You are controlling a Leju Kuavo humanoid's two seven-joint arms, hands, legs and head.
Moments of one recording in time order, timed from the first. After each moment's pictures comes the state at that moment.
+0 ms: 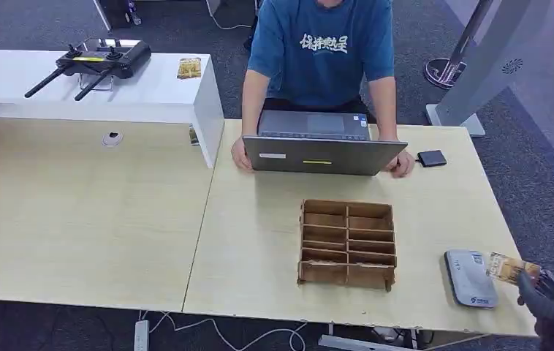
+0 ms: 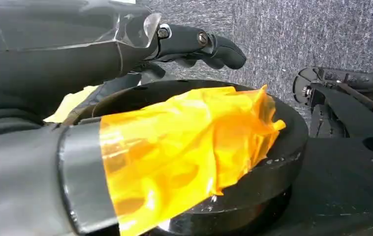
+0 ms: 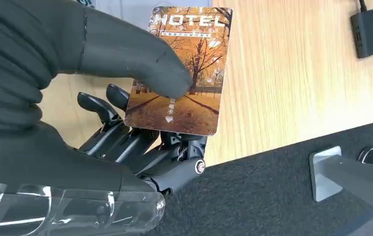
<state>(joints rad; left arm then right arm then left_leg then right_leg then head) -0.03 -0.22 0.29 -0.21 -0.06 0.18 0.17 0.08 -0.28 -0.51 -1.29 -0.10 0.07 -0.05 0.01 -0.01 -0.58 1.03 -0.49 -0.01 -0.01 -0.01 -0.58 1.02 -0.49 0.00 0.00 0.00</state>
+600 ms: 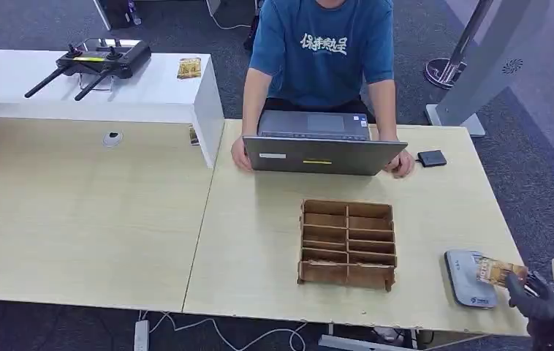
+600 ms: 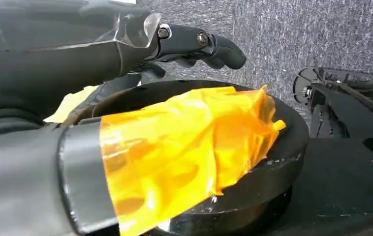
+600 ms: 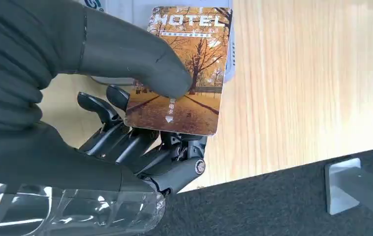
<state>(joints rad) -0.03 -0.22 0.29 -0.21 -0.06 0.18 0.18 0.08 -0.31 -0.45 -1.25 -0.07 0.07 -0.04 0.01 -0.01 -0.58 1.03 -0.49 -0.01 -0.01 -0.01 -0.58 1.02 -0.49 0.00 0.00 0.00</state>
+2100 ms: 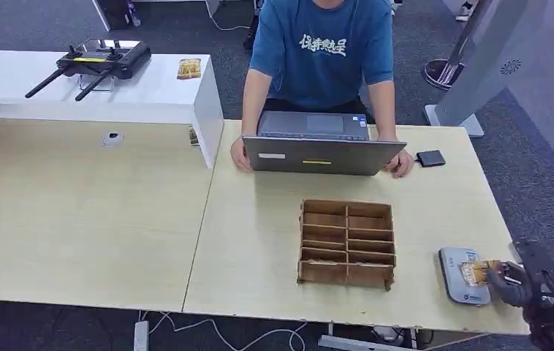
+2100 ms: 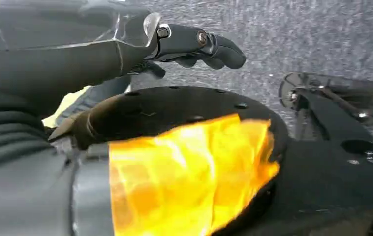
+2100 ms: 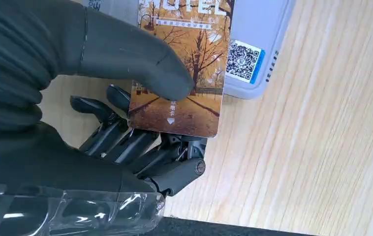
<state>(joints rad) -0.03 -0.22 0.29 -0.20 -0.07 0.18 0.16 -0.03 -0.51 -0.20 -1.08 0.03 0.17 0.04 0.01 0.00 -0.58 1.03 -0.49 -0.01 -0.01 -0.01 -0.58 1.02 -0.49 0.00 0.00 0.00</state>
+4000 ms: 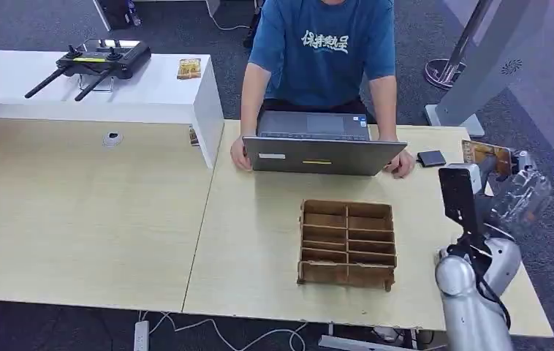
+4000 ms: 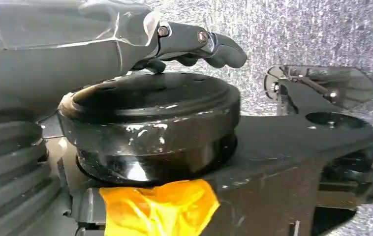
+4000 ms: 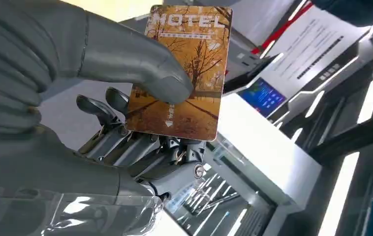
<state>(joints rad) -0.07 -0.23 0.28 -0.20 -0.11 0.13 0.20 -0.30 -0.08 -0.06 -1.45 1.02 -0.69 -0.07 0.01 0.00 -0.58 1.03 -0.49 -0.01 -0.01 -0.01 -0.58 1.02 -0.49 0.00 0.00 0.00</state>
